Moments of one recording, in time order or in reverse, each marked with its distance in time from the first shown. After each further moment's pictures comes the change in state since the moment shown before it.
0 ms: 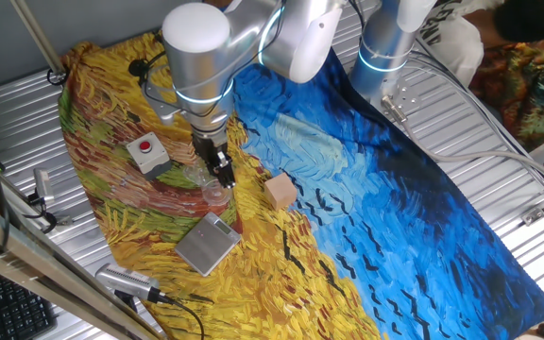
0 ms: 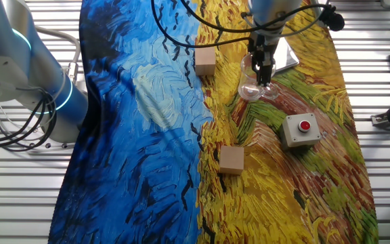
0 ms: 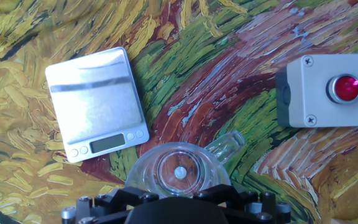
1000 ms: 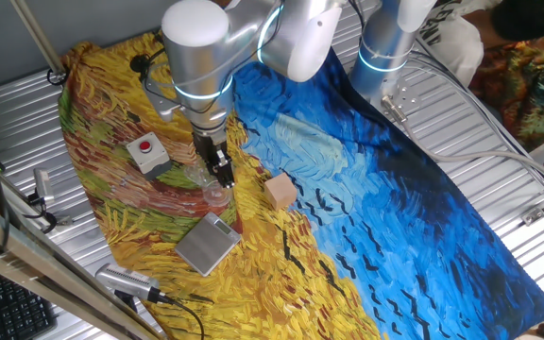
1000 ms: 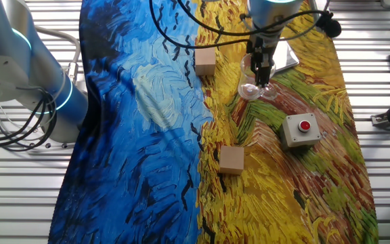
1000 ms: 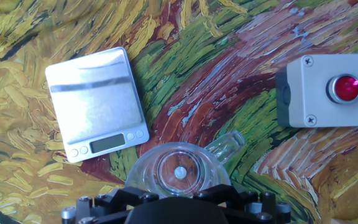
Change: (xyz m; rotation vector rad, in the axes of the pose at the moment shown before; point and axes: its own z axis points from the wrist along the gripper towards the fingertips) arm -0.001 0.001 0.000 -0.005 -0.012 0.031
